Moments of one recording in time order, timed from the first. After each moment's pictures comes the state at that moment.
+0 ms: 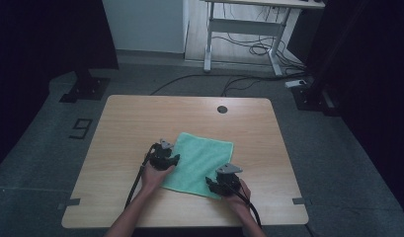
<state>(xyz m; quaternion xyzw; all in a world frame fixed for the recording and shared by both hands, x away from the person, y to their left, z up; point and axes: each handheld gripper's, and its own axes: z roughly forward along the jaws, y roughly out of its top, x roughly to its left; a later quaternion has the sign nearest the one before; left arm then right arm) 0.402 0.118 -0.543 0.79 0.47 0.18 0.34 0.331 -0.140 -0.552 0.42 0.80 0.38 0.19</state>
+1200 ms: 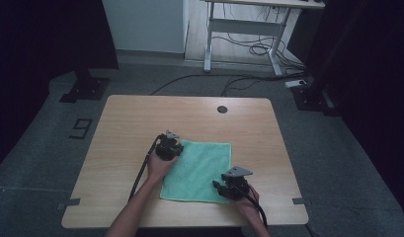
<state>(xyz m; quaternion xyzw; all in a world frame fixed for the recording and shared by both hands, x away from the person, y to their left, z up) 0.436 0.097 -0.528 0.81 0.44 0.14 0.36 0.321 -0.168 -0.551 0.41 0.81 0.39 0.16</state>
